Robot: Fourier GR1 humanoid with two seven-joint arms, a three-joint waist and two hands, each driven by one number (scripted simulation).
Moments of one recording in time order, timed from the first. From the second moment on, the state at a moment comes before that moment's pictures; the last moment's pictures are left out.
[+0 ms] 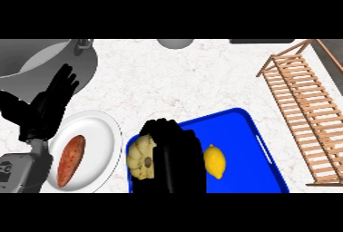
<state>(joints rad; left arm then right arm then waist) -0.23 0.32 0.01 -1.50 0.22 0.08 0.21 -0.53 -0.01 0.88 -1.77 1.04 -0.18 1.13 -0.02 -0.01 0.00</state>
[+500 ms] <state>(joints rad) -0.23 0.31 0.02 -1.49 0.21 0.08 0.20 -0.60 -0.01 0.67 -2.01 1.21 -0.06 1.20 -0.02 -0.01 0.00</state>
